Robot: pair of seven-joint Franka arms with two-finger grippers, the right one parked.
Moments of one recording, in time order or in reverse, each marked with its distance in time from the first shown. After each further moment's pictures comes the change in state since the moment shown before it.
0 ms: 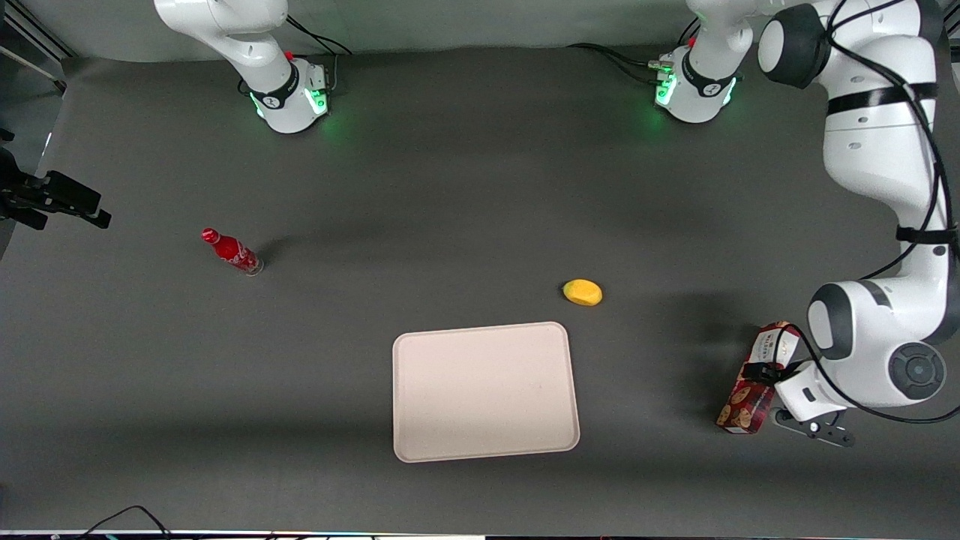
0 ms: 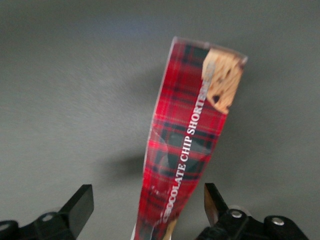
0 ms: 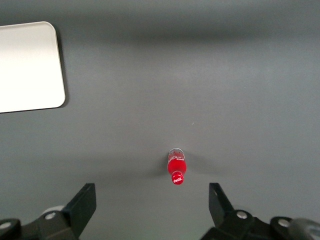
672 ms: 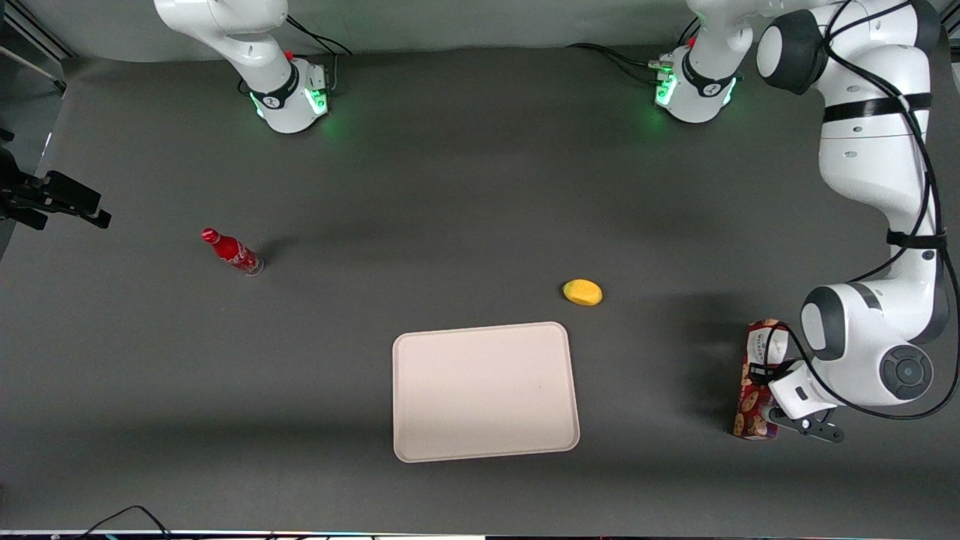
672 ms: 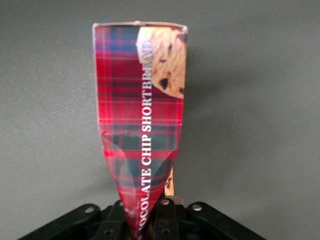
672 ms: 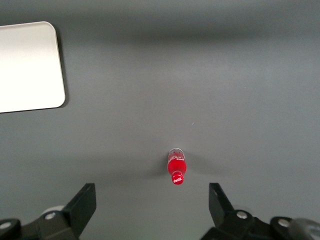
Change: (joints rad) arm 0.002 0.008 0.002 -0.011 -0.035 0.005 0.001
